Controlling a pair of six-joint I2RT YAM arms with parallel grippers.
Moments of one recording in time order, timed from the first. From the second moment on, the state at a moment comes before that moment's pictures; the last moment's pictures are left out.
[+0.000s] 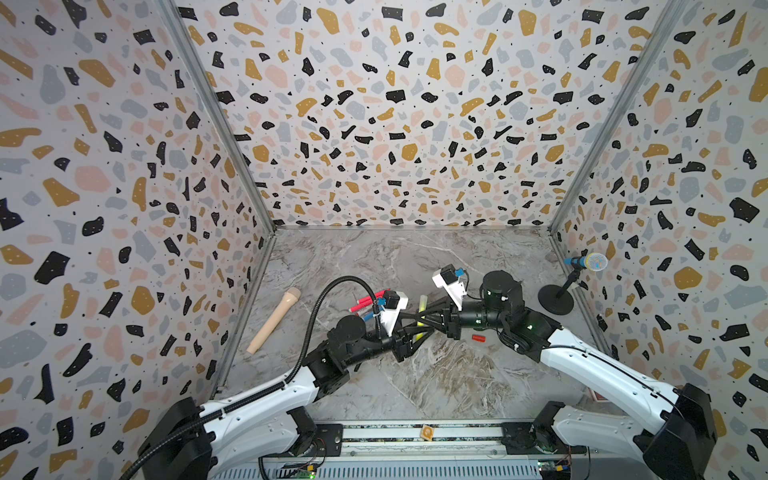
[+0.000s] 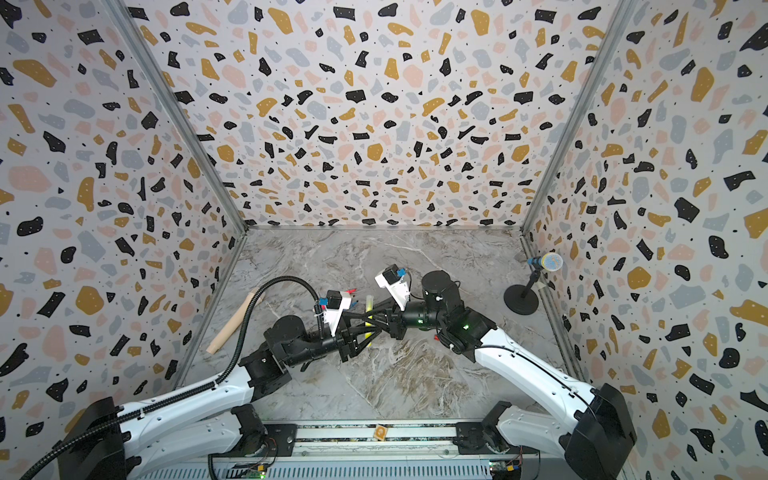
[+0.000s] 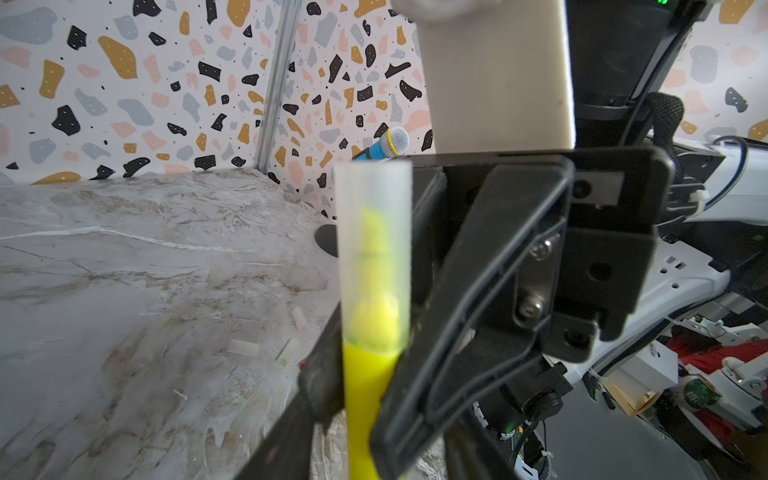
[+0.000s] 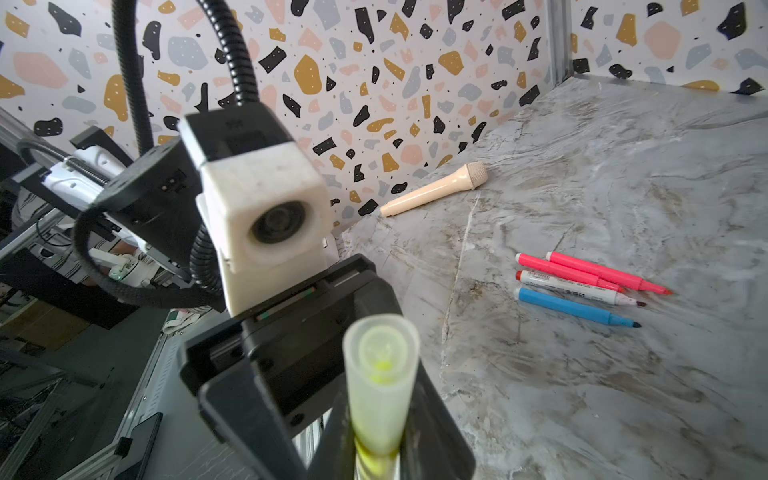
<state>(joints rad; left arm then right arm) -0.85 0.99 0.49 0.44 0.31 -0.38 0.73 1.14 0.88 -0.04 -0.68 0.27</state>
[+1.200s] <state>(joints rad) -0.75 1.02 0.46 -0.08 -0.40 -0.45 0.27 2.27 1.84 -0.73 0.15 -0.01</state>
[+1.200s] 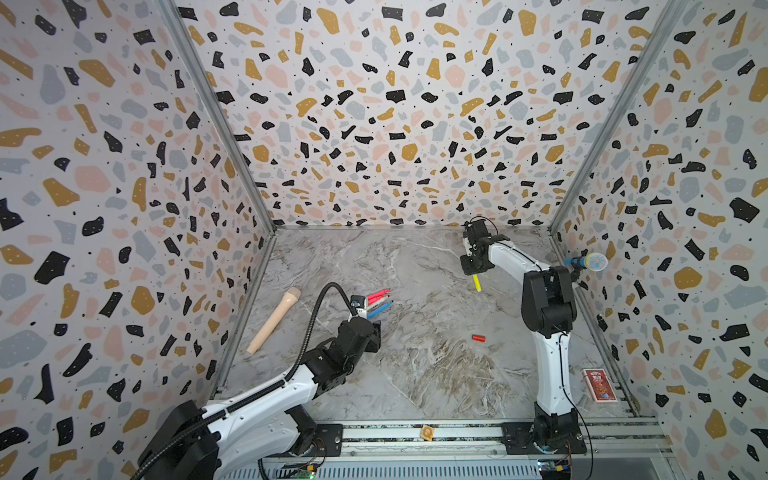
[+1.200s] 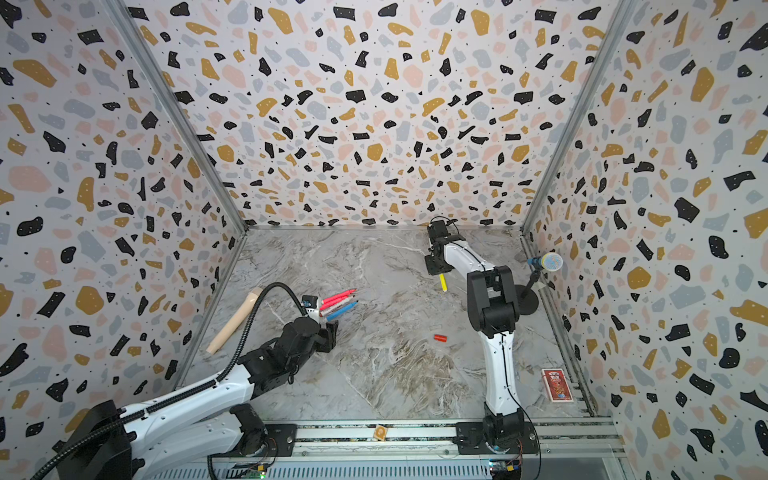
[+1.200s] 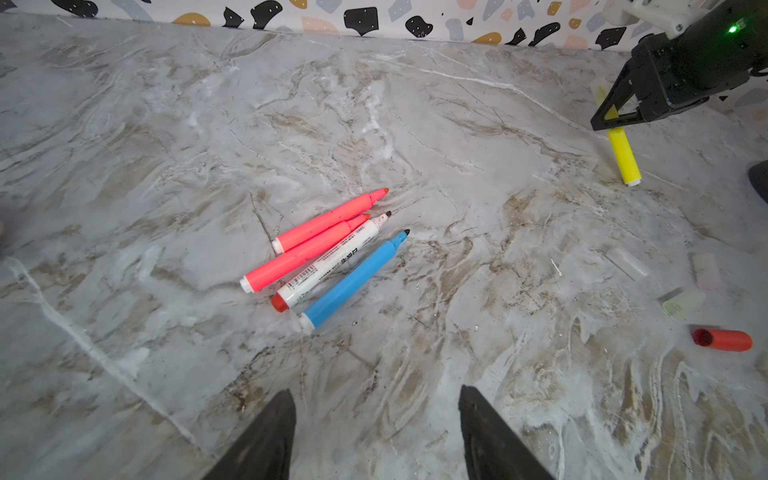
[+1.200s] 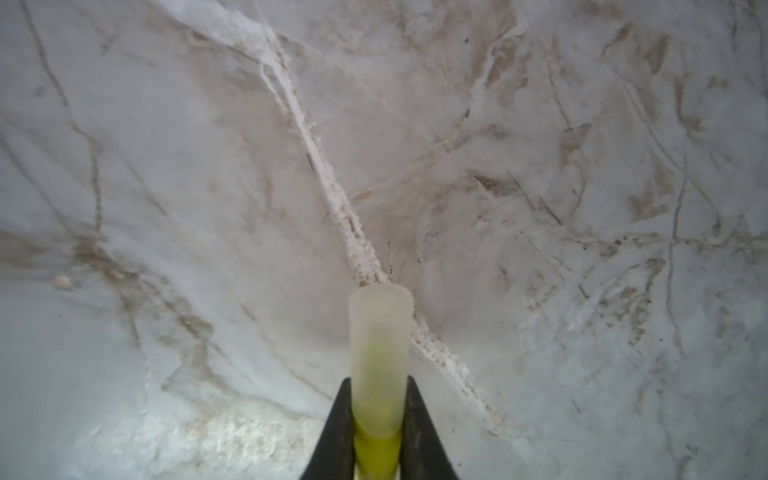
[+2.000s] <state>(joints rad) -0.63 1.17 0.57 -0.07 -0.31 -0.42 0.25 1.84 1.53 -0.63 0.05 0.02</state>
